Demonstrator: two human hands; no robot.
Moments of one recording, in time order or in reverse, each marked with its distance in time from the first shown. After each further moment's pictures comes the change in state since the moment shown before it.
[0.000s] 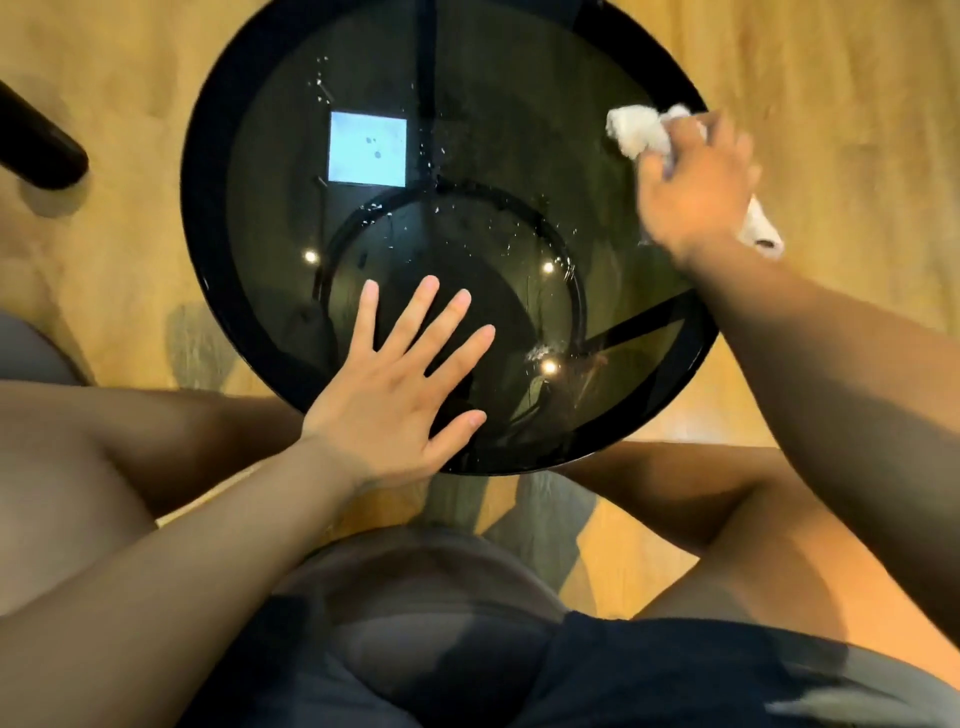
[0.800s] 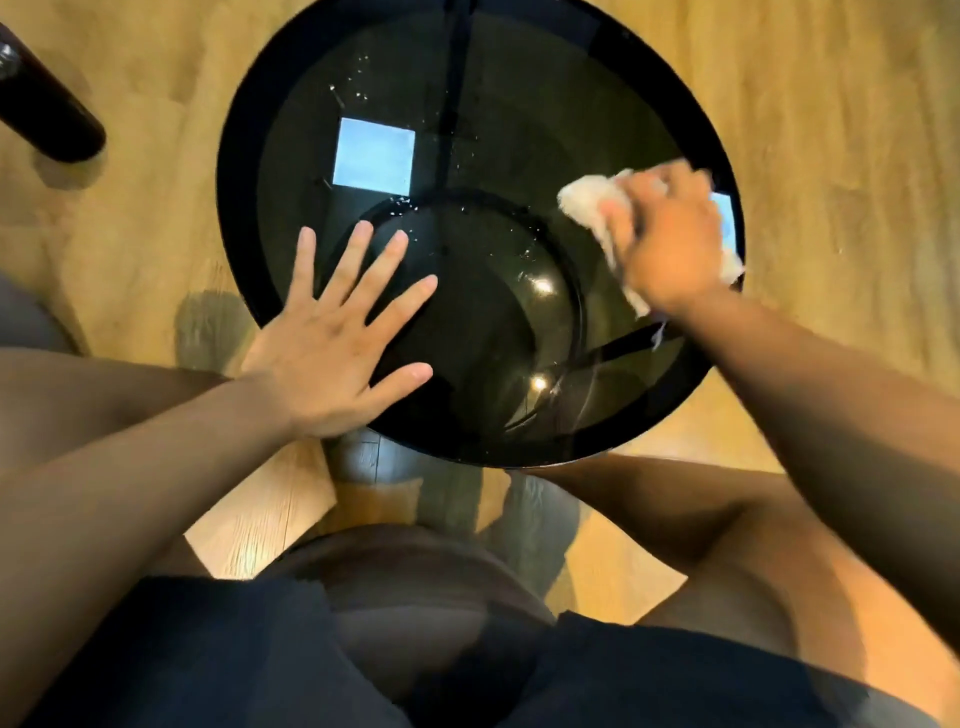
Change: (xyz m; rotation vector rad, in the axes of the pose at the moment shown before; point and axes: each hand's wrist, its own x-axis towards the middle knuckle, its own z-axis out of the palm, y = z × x) left_hand -0.013 -0.058 0.003 0.054 0.007 -0.094; right_hand -0.036 -0.016 0.004 -0.034 0.040 -0.347
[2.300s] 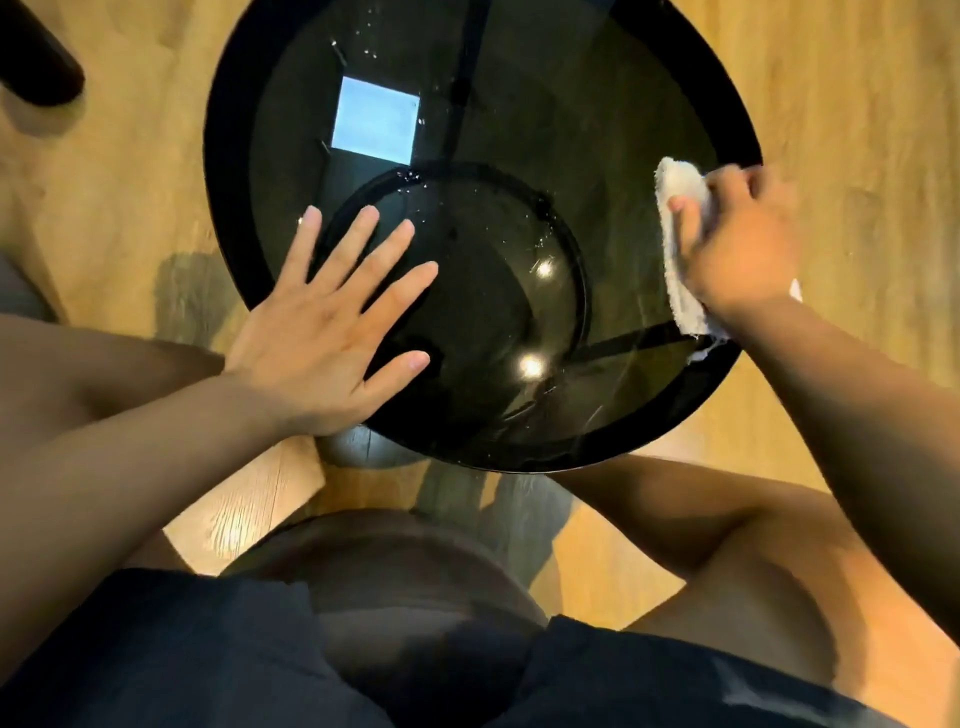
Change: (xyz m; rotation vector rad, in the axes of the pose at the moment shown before) left_hand -0.003 -0.001 0.004 -0.069 0.066 -0.025; right_hand -0.003 0.034 -0.002 -0.072 -0.068 0.160
